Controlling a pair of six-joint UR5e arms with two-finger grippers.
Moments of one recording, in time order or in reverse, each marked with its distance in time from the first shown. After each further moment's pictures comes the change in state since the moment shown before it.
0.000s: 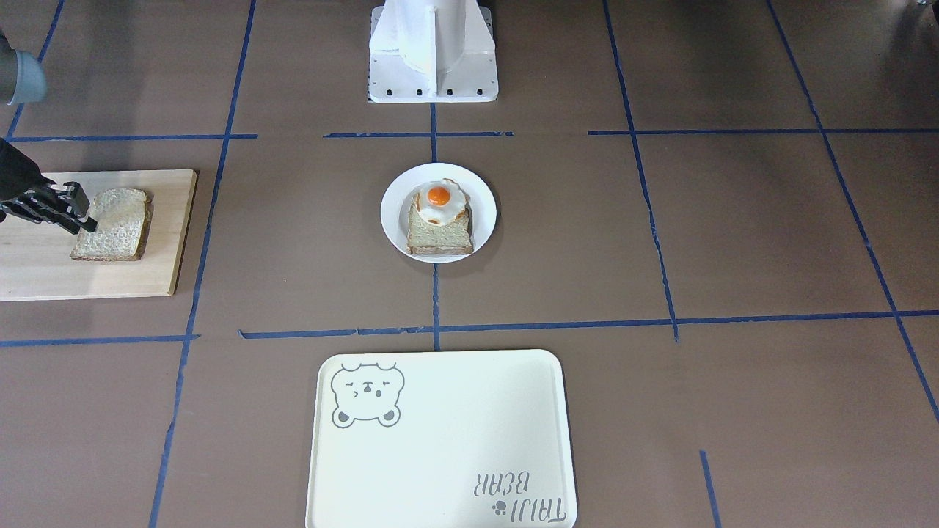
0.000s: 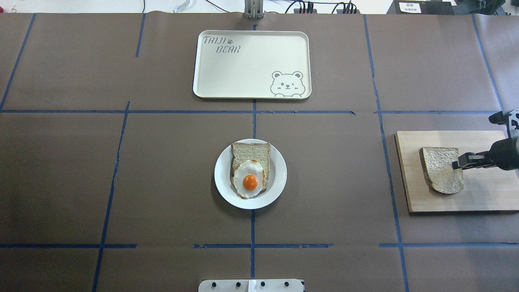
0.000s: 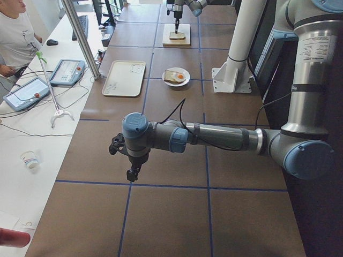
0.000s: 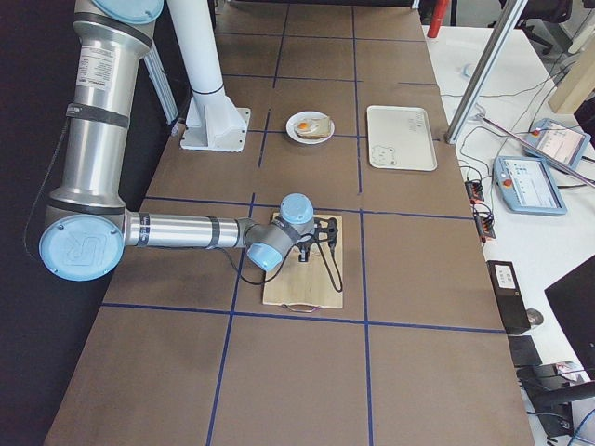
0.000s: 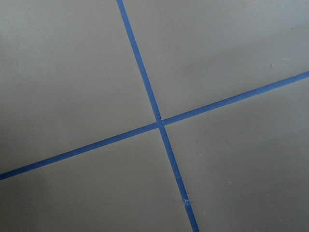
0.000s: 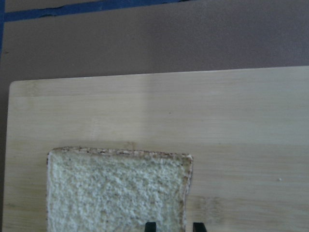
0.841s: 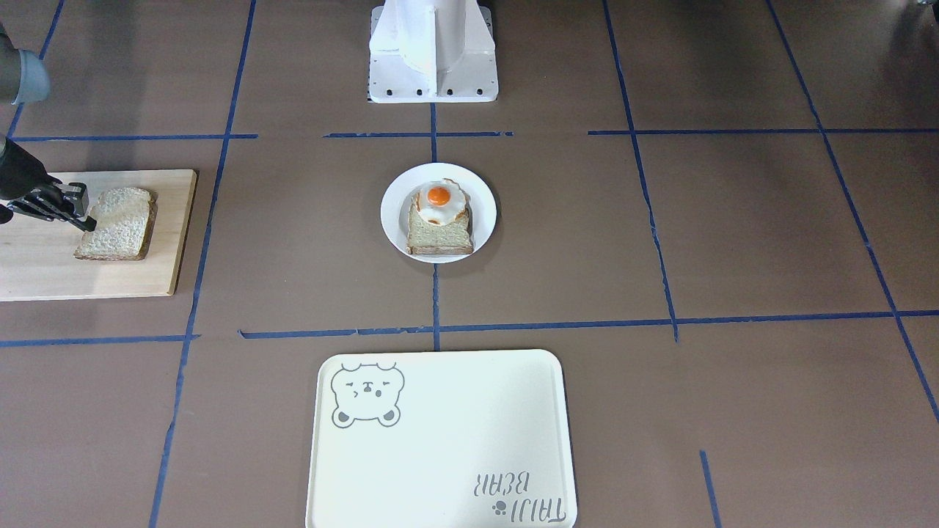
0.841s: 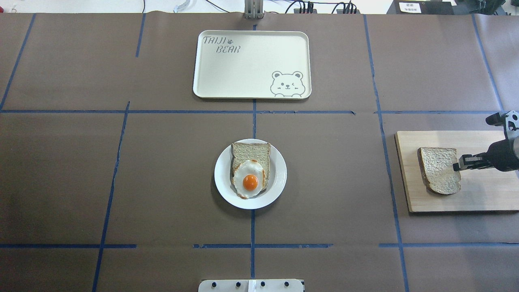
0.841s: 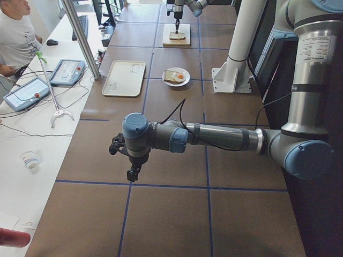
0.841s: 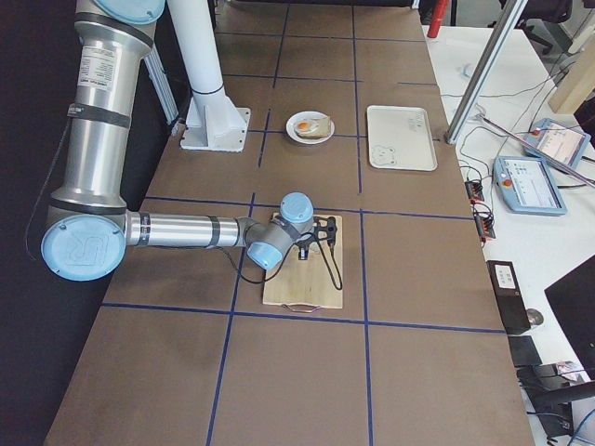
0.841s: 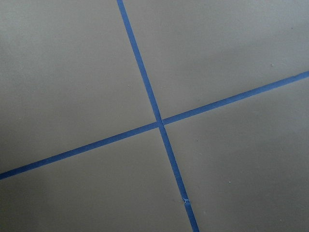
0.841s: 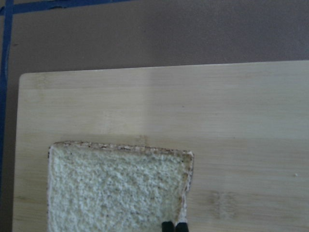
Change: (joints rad) left arm 0.000 0.001 0.000 0.000 0.000 0.000; right arm -0.012 0.000 0.013 -0.003 0.010 0.000
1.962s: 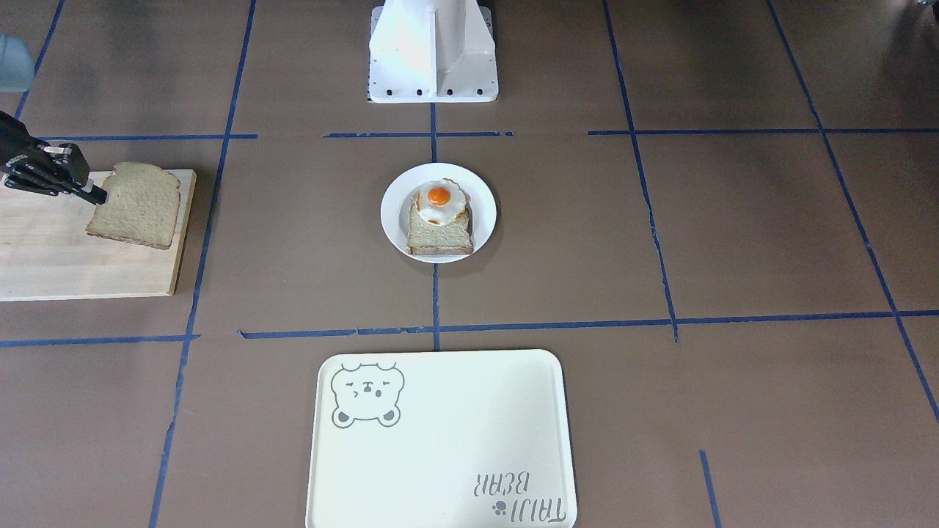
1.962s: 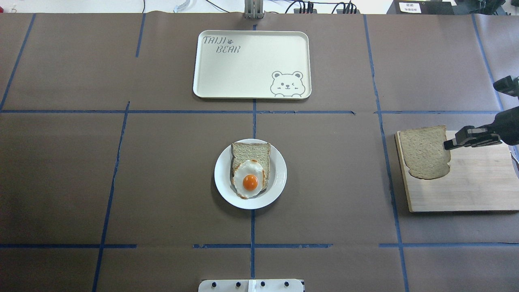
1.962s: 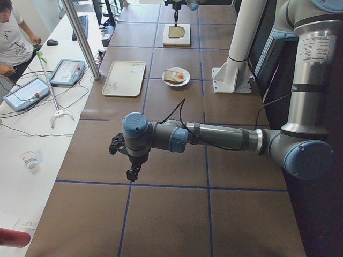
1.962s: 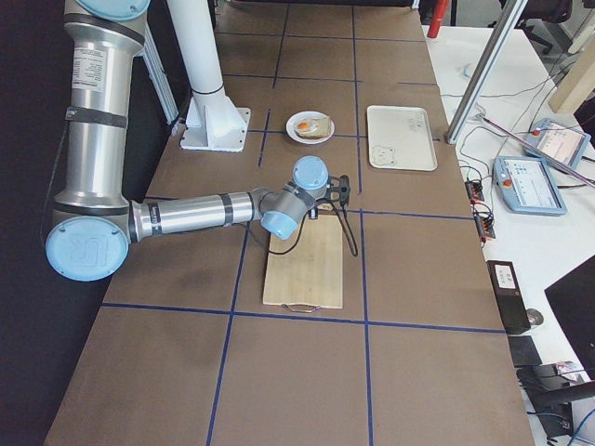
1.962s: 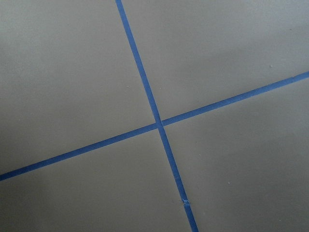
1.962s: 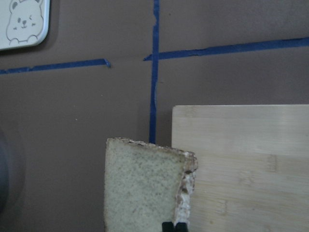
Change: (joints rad) left arm 0.000 -0.001 -0.002 0.000 -0.001 0.000; right arm 0.127 0.109 0.174 -0.119 0.236 0.064
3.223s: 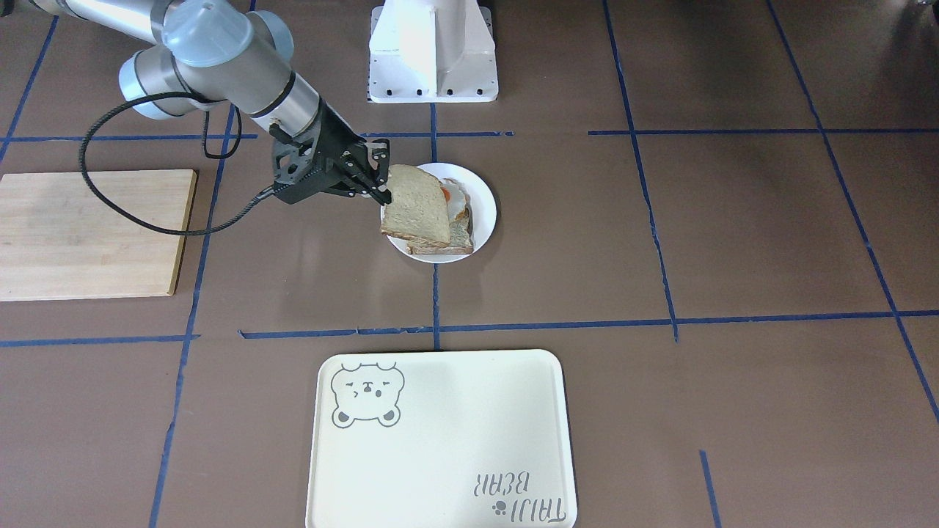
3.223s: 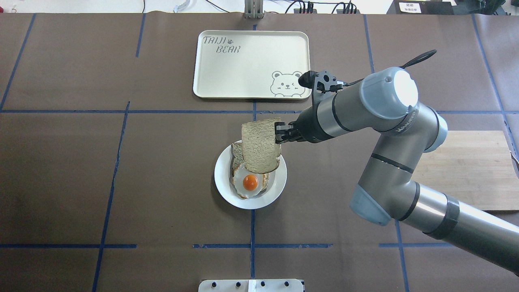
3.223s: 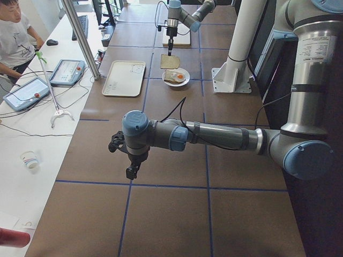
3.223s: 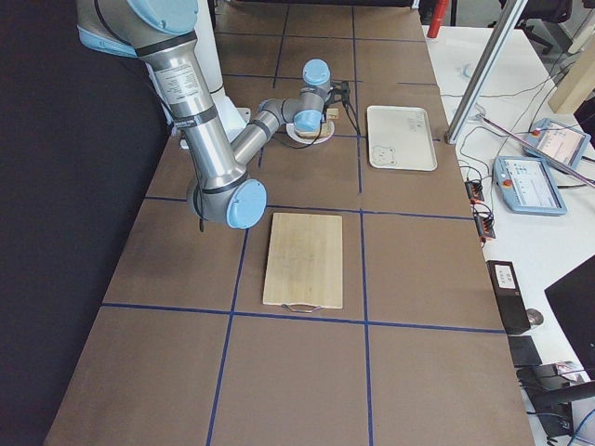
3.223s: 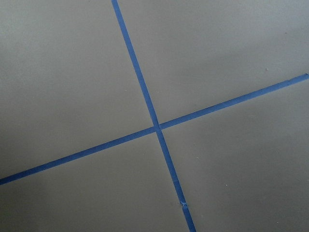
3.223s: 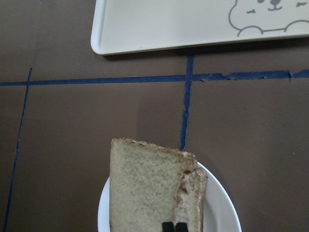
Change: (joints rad) left arm 0.000 -0.001 -0.012 0.000 0.000 0.000; right arm -0.471 0.591 -0.059 -0.238 -0.458 0.266
